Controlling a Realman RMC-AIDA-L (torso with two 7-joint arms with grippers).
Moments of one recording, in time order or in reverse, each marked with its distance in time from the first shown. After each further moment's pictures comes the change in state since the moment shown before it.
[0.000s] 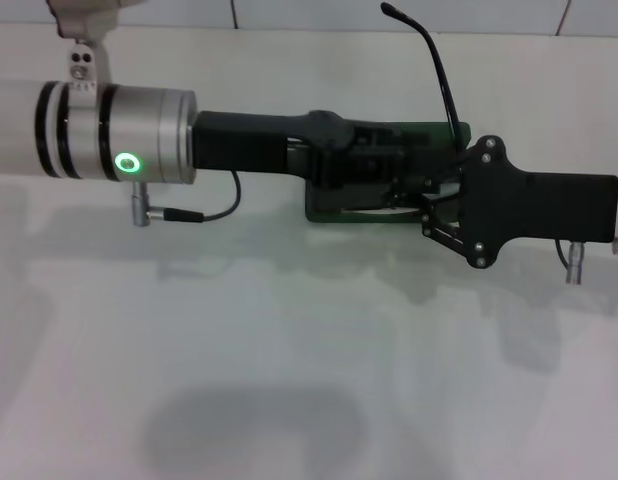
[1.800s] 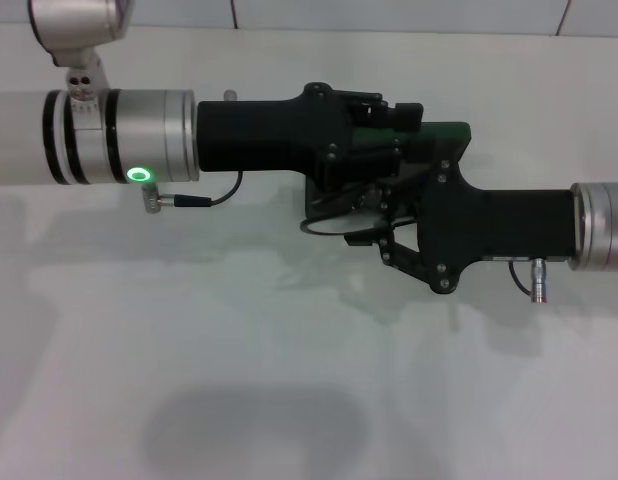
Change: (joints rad) left arm 0.019 -0.033 0.000 -0.040 -0.062 -0.048 0.331; right arm 0.187 0.004 0.001 0.355 0.089 -0.139 0.034
